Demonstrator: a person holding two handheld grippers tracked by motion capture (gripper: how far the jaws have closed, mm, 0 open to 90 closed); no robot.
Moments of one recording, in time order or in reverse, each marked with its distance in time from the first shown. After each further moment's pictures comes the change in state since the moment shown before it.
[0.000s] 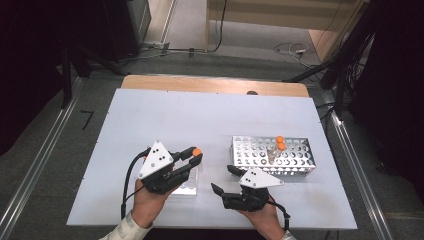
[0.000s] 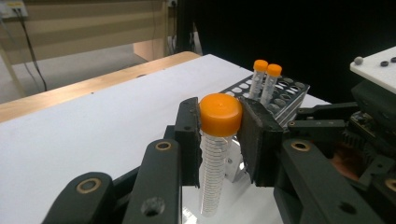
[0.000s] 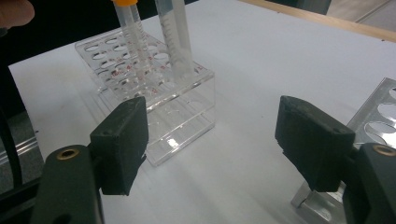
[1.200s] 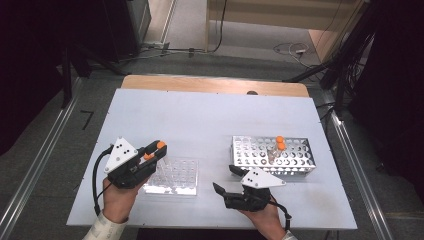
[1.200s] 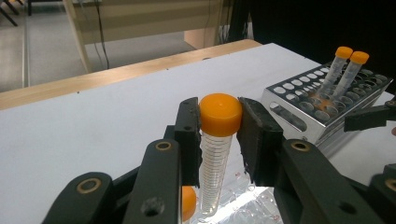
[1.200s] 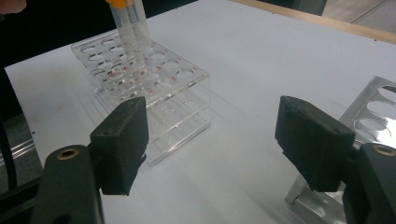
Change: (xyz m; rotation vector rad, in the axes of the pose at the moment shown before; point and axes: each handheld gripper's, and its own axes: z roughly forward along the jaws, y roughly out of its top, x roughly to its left) left arm 0.047 -0.016 -0.038 0.040 0.195 -0.053; right arm -0.002 -0.001 -0.003 -0.005 -0.011 0.004
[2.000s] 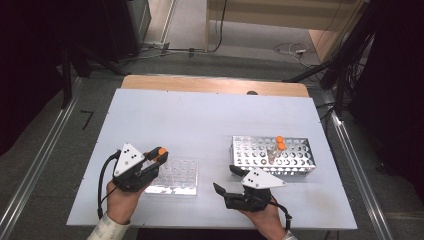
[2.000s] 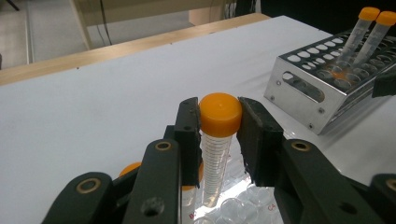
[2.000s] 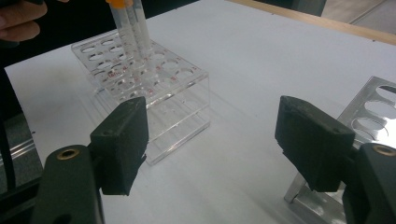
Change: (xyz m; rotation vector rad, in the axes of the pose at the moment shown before) left arm 0.001 -0.023 0.012 0.078 0.022 0.022; right arm 0.000 0.000 -0.001 0.000 -0.003 -0.003
